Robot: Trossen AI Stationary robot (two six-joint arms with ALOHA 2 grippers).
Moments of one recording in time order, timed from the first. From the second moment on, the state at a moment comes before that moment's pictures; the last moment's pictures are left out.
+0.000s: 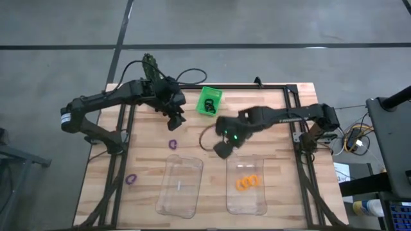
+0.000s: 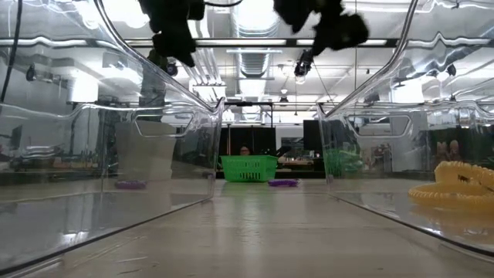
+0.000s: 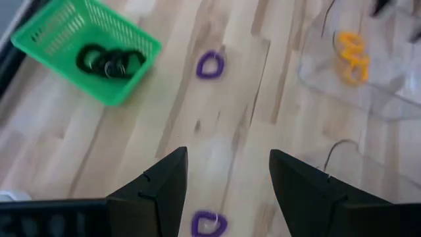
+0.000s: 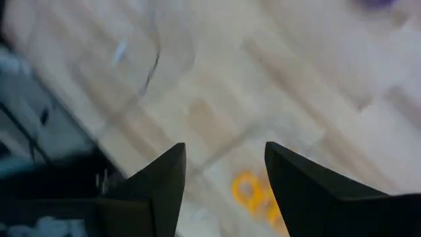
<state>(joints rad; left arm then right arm) 0.31 1.34 1.40 -0.98 0.16 -0.07 0.06 1.72 1.64 -1.09 -0.19 0.97</state>
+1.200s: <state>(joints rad) 0.31 1.33 0.85 -0.87 0.05 -0.24 -0.19 1.83 1.60 -0.97 -0.11 0.92</state>
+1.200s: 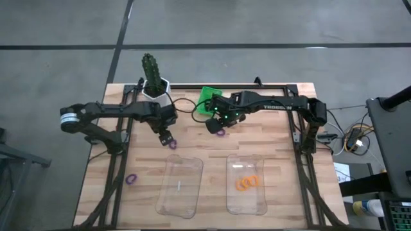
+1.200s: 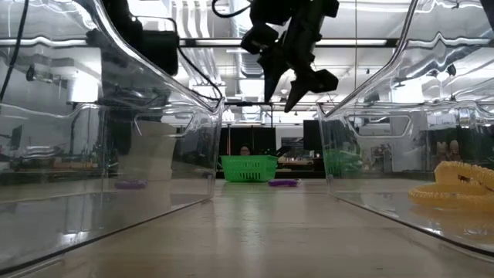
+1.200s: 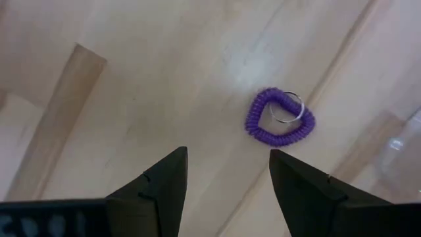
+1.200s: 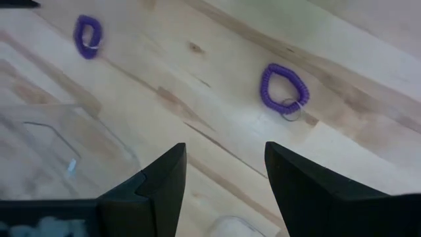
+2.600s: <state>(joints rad) 0.31 1.45 0.70 -0.54 0.12 -0.08 -0.18 1.82 1.67 -0.90 -0.18 0.94</state>
